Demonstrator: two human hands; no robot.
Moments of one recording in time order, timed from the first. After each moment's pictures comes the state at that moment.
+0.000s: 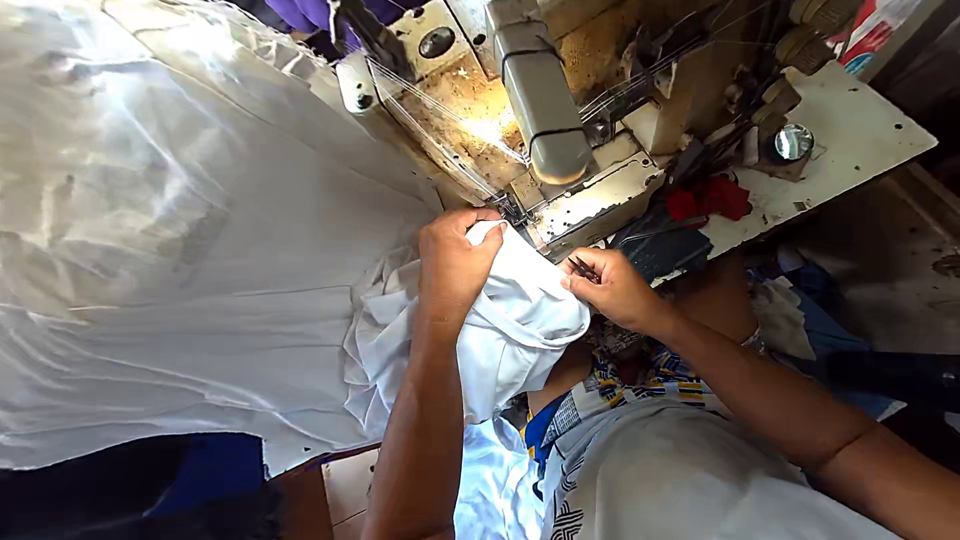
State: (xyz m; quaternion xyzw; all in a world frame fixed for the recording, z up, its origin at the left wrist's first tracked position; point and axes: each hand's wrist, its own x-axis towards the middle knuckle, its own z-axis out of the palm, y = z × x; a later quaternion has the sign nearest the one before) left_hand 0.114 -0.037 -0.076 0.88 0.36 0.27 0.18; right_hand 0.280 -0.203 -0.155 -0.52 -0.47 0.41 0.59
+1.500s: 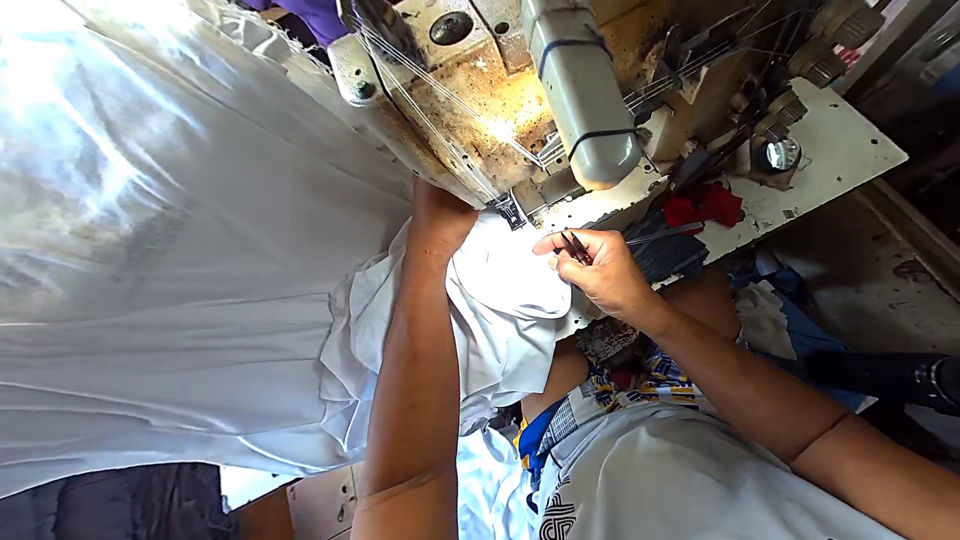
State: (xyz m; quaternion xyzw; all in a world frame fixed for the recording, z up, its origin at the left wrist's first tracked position) left_hand 0.145 0.032 -0.091 0.85 0.23 0.37 0.31; right_hand 0.272 -0.182 -0.127 -0.51 -0.43 0.35 0.65
